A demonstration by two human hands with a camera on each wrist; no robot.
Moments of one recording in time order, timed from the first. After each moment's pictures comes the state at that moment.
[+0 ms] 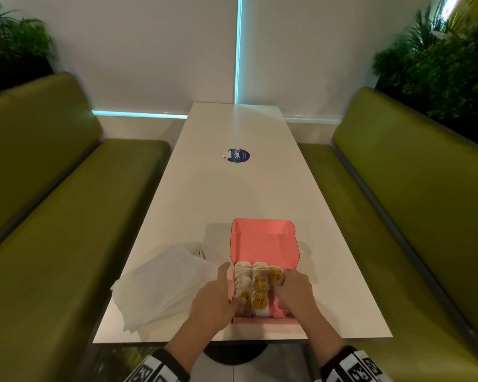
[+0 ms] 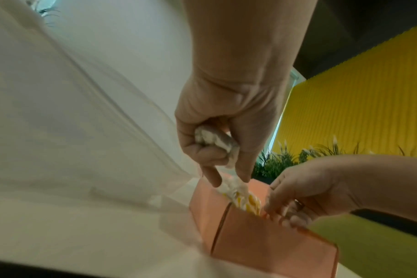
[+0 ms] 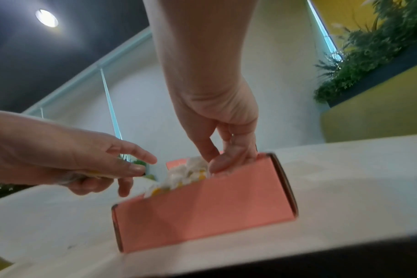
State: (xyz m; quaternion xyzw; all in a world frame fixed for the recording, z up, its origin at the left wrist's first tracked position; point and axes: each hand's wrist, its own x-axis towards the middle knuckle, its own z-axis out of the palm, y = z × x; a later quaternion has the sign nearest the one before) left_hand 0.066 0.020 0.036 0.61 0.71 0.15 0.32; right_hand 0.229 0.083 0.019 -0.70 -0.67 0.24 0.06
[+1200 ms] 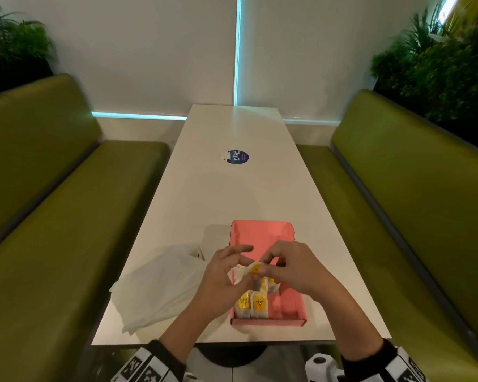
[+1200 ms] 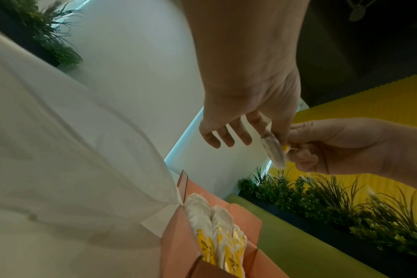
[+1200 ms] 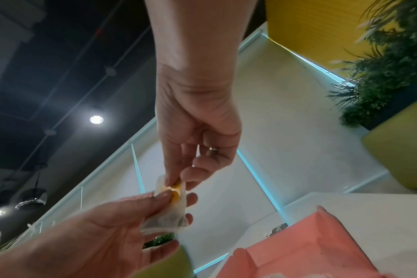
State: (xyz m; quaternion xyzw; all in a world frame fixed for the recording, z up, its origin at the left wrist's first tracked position) left_hand 0.064 0.030 0.059 0.65 0.53 0.47 0.29; right_hand 0.231 0.070 0.125 -0.48 -0.78 0.35 0.18
